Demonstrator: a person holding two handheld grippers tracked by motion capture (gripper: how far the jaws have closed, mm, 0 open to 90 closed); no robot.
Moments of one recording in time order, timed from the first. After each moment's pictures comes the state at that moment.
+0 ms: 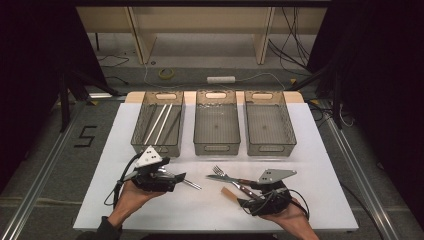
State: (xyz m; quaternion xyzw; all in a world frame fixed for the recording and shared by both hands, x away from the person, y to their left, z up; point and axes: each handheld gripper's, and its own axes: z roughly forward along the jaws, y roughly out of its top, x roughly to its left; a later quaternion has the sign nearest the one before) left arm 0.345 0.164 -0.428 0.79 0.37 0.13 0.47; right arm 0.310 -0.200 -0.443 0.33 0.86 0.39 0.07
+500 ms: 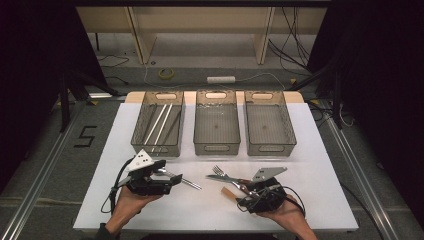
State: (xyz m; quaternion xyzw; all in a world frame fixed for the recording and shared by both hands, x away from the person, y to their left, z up) left arm 0.334 0.174 -0.432 0.77 0.39 0.13 0.49; right arm 0.322 -0.191 -0.452 0.32 0.88 0.35 0.05
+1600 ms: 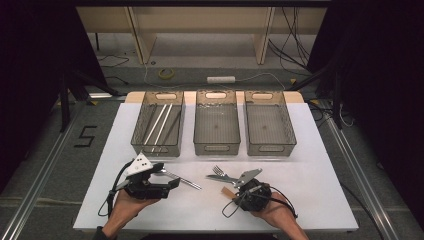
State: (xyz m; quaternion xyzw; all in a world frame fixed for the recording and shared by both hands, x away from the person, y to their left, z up) left arm 0.327 0.178 -0.435 0.77 0.39 0.13 0.48; right arm 0.329 -0.157 -0.470 0.28 0.93 0.25 0.07
